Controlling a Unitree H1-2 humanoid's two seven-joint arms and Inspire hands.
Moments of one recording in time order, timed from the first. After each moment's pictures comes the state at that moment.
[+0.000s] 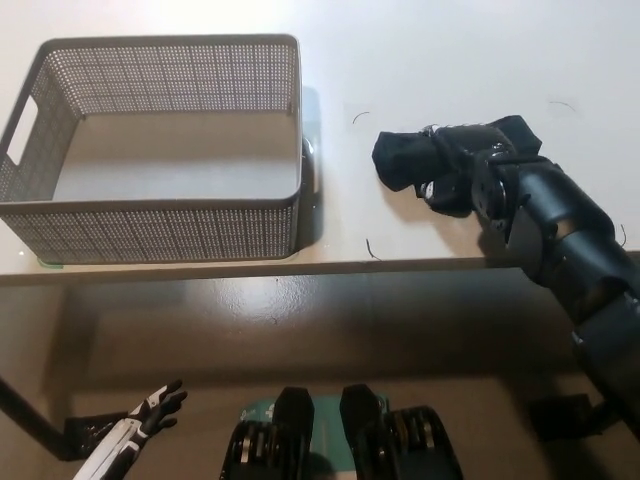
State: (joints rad) left_arm 0.00 0.34 -0.05 0.39 -0.01 -0.40 -0.29; right_arm -1.19 -0.14 0.56 1.40 -0.76 -0.03 0.03
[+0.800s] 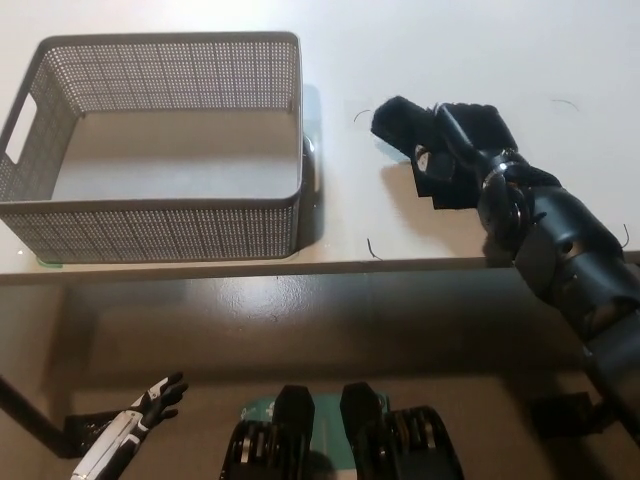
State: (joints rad) left_arm -0.02 0.34 -0.05 0.40 -0.01 -0.42 -0.29; right_arm -1.14 -0.15 0.46 1.34 -0.68 -0.24 -0.29
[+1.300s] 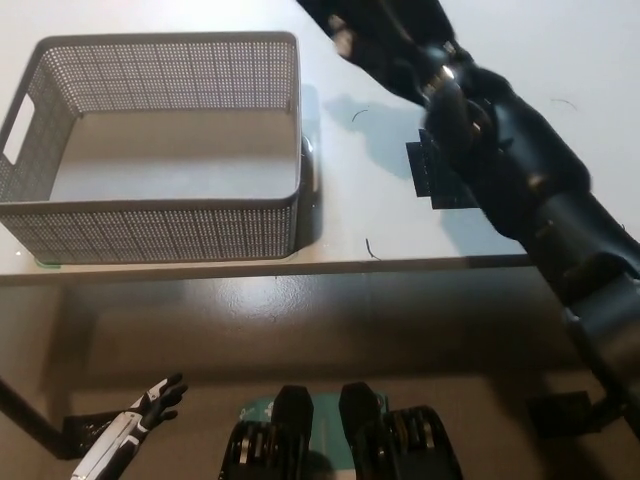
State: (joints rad) left_arm -0.02 0.34 -0.05 0.40 -0.01 -0.42 -0.29; right_arm -1.28 -0.09 0.43 1.03 -0.66 -0.27 -0.28
